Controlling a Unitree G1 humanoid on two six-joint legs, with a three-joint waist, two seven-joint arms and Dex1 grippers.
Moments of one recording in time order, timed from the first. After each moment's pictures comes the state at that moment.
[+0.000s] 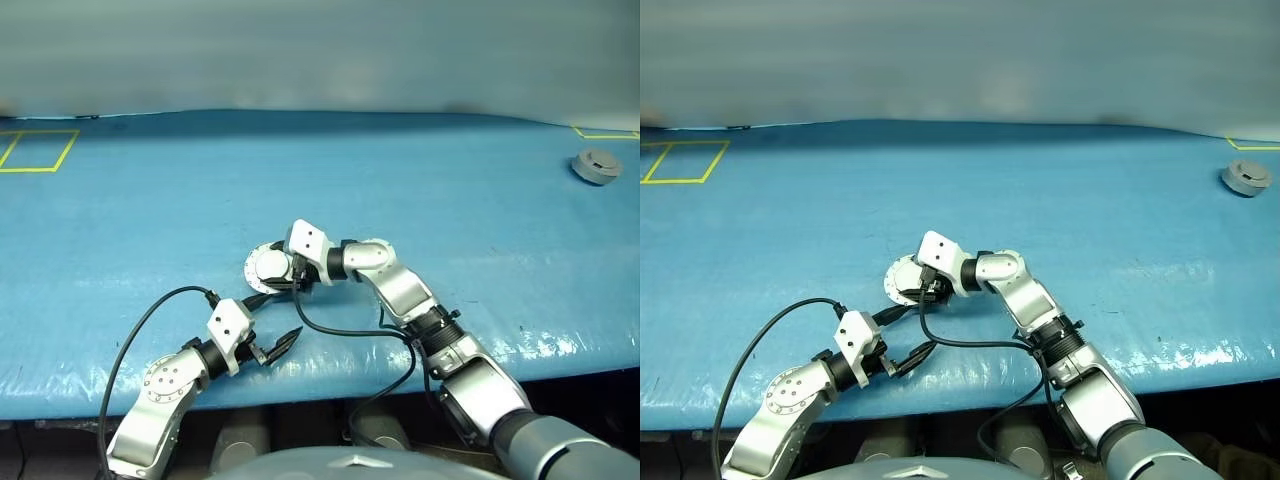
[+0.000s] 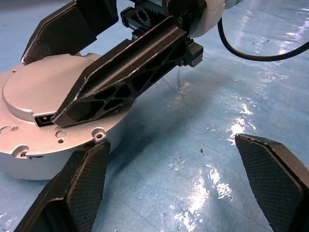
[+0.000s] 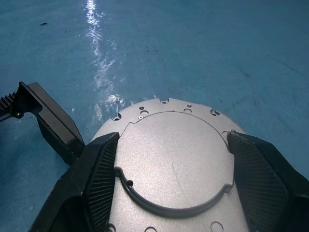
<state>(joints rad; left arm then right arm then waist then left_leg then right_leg) 0.26 0.39 -0.17 -0.29 -0.20 0.10 -0.66 -0.61 -0.15 0.43 0.30 0.01 0.24 0.90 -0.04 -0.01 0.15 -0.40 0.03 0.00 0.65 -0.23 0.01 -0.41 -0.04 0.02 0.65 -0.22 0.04</state>
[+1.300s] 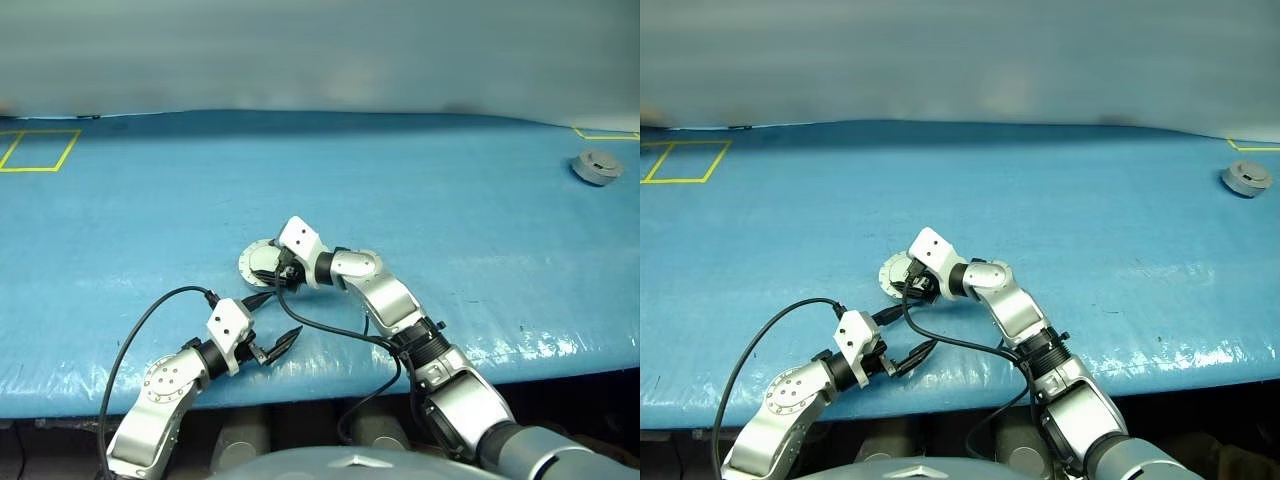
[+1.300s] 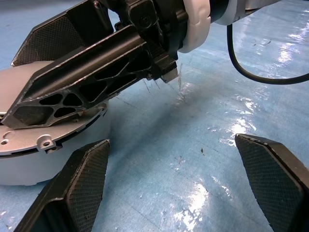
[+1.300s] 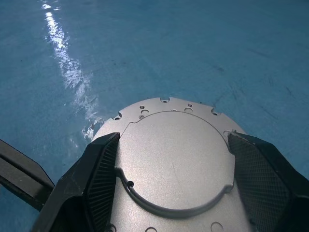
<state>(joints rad) 0.26 0.39 -0.17 -0.29 -0.21 0.10 -0.65 -0.55 -0.06 0.40 0.22 0.00 0.41 0.68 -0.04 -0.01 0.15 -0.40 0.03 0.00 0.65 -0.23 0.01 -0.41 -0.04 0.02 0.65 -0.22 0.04</state>
